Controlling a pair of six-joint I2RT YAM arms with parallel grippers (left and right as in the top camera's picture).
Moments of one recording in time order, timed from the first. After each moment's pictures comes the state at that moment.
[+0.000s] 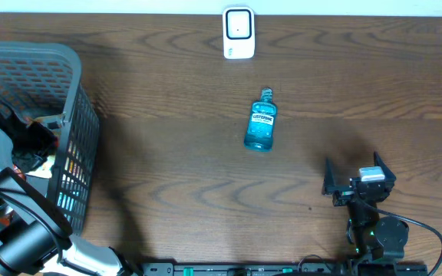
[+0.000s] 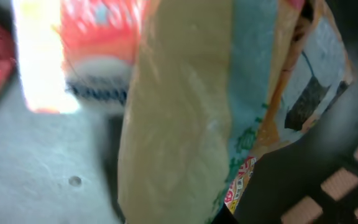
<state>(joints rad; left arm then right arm) 0.68 1.80 1.27 -0.87 0.24 -0.18 -0.02 0.01 0.01 -0.06 -0.10 -0.12</state>
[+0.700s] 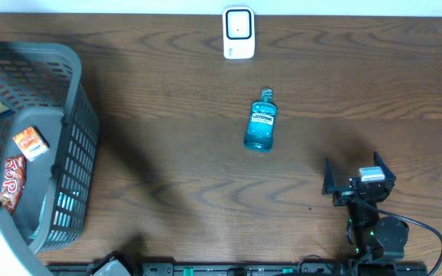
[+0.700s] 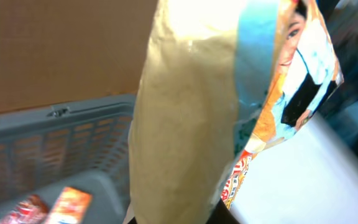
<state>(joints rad) 0.68 1.16 1.60 -0.76 0.08 -0.61 -0.02 0.01 0.01 -0.06 -0.10 -0.12</state>
